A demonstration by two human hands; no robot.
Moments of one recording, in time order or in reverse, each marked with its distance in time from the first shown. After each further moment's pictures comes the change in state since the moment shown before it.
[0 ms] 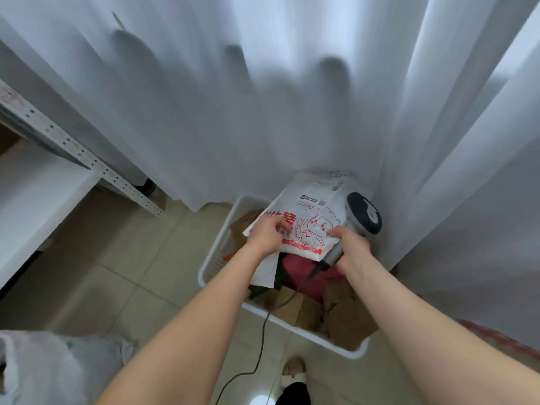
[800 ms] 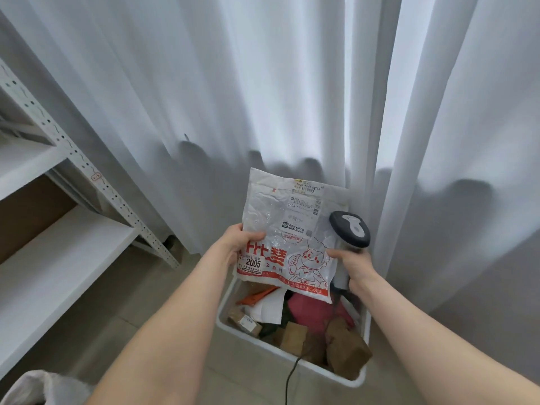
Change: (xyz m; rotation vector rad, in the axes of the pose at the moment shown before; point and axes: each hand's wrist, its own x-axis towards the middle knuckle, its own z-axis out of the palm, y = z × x) left_hand -0.148 0.070 -0.155 -0.697 -0.031 -0.167; right_hand -0.199 -0.048 -0.047 -0.064 -0.185 -0.388
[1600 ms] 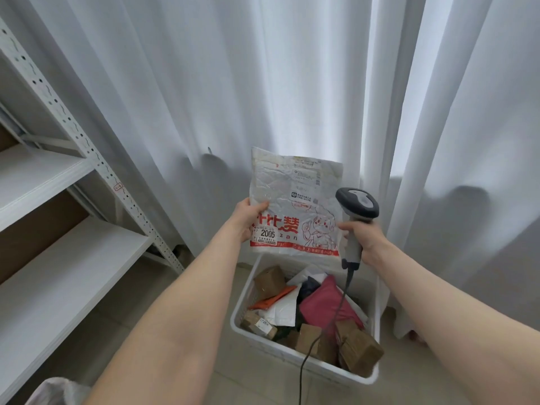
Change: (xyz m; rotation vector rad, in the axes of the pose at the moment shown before) left_hand -0.033 0.050 -0.052 -0.185 -0.069 0.205; right_hand -0.051 -0.057 0.043 -0.130 -0.032 -0.078
